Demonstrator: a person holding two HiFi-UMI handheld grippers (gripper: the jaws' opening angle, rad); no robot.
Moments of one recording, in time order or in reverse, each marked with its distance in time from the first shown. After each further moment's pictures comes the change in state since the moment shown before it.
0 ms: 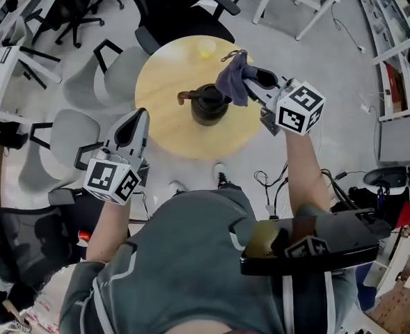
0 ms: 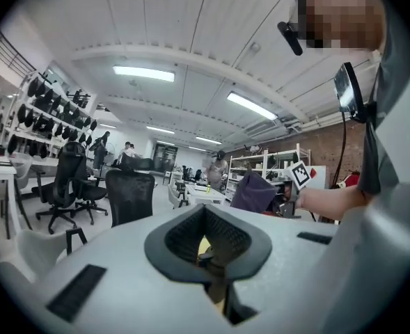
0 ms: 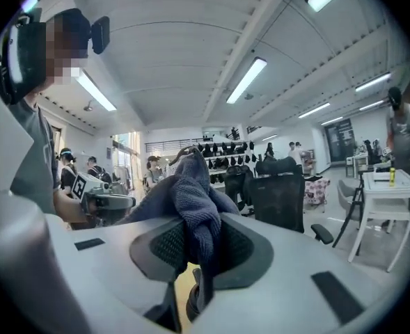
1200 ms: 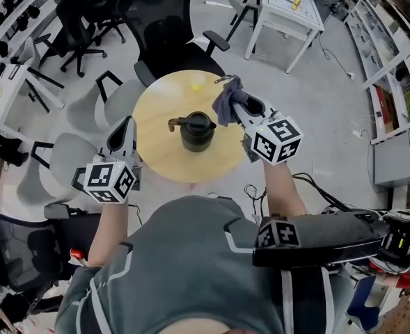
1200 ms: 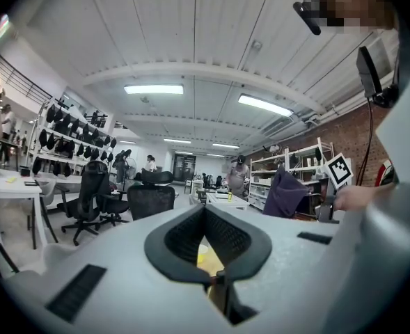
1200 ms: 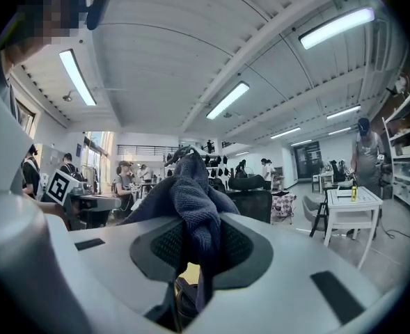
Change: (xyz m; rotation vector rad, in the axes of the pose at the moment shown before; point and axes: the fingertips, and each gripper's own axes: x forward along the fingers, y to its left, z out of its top) left arm 0.003 0.003 0.044 0.055 -0.064 0.186; right arm -0.049 0.003 0.038 -0.029 -0.101 -0.279
